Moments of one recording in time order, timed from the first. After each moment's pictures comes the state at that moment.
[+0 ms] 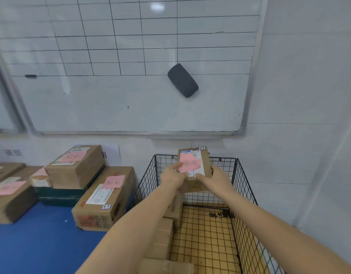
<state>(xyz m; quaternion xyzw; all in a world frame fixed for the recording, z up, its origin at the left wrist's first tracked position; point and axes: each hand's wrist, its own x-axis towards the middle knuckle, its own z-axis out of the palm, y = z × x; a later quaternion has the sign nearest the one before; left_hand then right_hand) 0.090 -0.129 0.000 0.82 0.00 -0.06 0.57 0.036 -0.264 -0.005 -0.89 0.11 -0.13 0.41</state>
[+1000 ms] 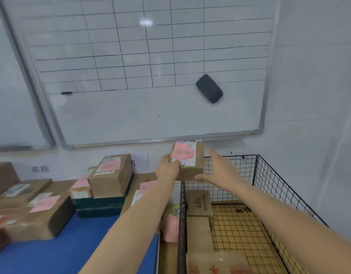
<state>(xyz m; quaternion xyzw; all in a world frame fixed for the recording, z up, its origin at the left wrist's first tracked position) 0.102 0.019 0.039 0.79 0.02 -0.01 0.62 0.016 -0.123 0.047 -0.95 0.06 -0.17 0.24</state>
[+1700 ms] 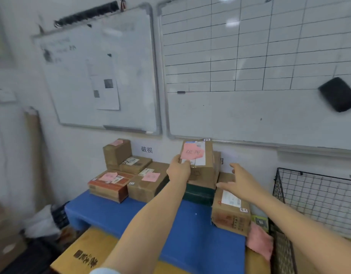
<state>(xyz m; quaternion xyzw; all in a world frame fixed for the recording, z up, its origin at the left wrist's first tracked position) 0.084 0.278 0.060 0.75 0.15 0.13 0.63 0.058 0.096 0.045 -0.95 -0.05 -0.07 0.31</state>
